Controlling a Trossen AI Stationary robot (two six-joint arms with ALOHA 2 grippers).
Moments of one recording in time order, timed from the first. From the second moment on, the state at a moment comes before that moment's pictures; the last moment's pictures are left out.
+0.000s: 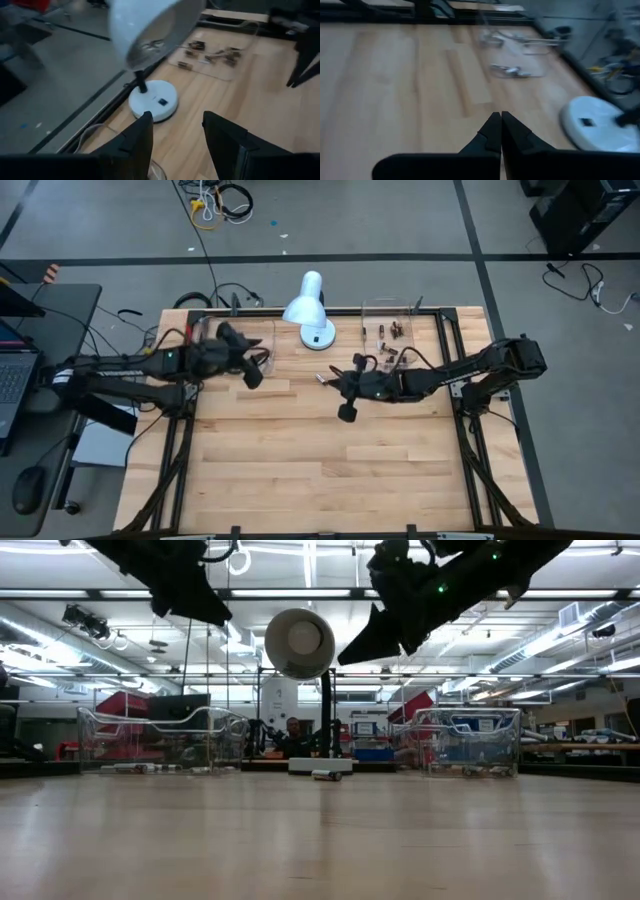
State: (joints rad) left arm 0.12 0.87 0.76 -0.35 -0.48 -0.12; right arm 0.06 1.54 0.84 0.21 0.35 0.06
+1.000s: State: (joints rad) left arm -0.09 0.86 0.65 -0.21 -0.79 -0.16; right arm -0.02 1.97 1.13 -0.05 0.49 -0.01
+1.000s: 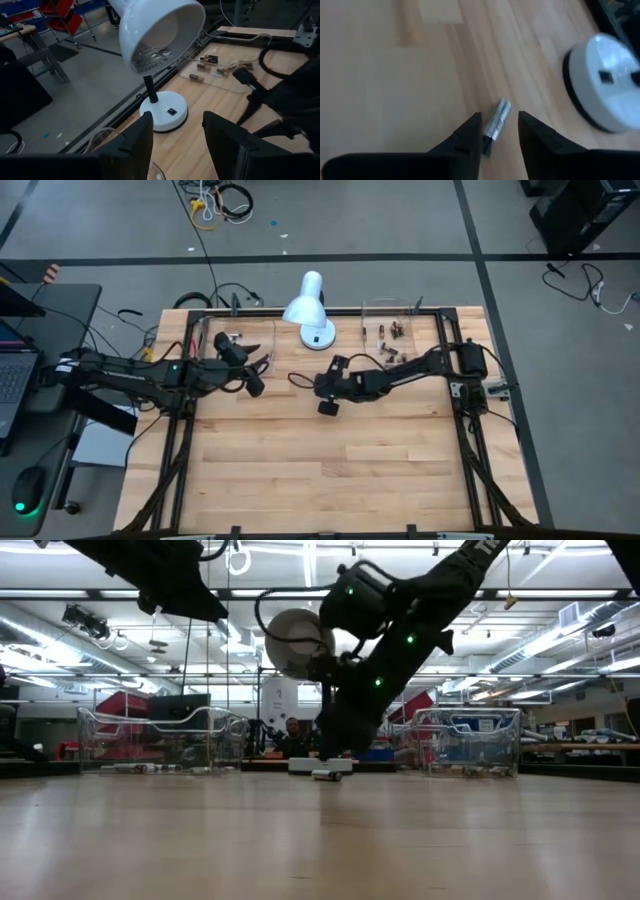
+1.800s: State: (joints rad) left arm -0.09 0.99 0.65 -0.17 -0.73 -0.17; right arm -0.10 2.06 1.14 -0.05 0.19 0.13
